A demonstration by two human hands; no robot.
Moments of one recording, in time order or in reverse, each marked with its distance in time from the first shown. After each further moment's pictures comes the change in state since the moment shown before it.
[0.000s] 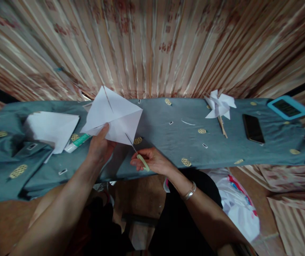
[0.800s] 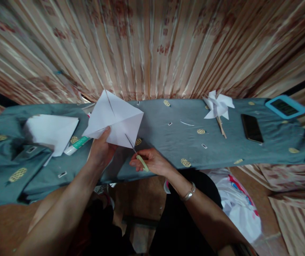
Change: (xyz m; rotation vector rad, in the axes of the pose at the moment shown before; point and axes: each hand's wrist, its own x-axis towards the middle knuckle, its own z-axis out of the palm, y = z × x) left_hand -0.003 -0.001 0.002 0.004 0.005 -0.049; right_hand 0.005 0.007 -0.002 0.000 -0.003 -0.023
